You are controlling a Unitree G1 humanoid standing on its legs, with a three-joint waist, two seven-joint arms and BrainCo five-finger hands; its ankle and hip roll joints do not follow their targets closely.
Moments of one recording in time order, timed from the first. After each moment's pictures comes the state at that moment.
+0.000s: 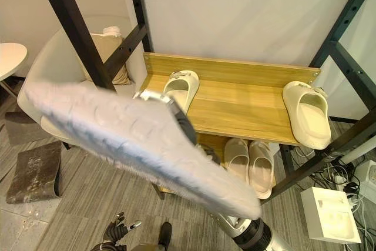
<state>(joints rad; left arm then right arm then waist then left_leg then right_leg) 0.12 0.16 -0.26 0.88 -0.30 -0.17 0.24 -0.28 -0.30 0.70 -0.35 0.47 -0.25 -0.01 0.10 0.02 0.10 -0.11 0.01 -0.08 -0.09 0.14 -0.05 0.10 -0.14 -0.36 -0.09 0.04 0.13</state>
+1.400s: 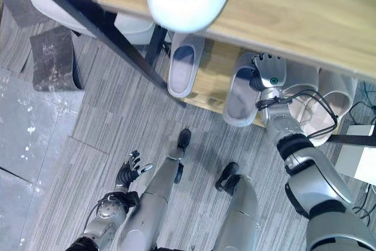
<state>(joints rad) -0.09 0.27 -0.44 0.56 -0.50 -0.33 0.27 -1.01 -0.65 0.63 0.95 -0.72 0.09 -0.80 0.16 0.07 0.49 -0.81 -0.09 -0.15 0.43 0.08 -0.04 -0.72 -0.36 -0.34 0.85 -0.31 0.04</state>
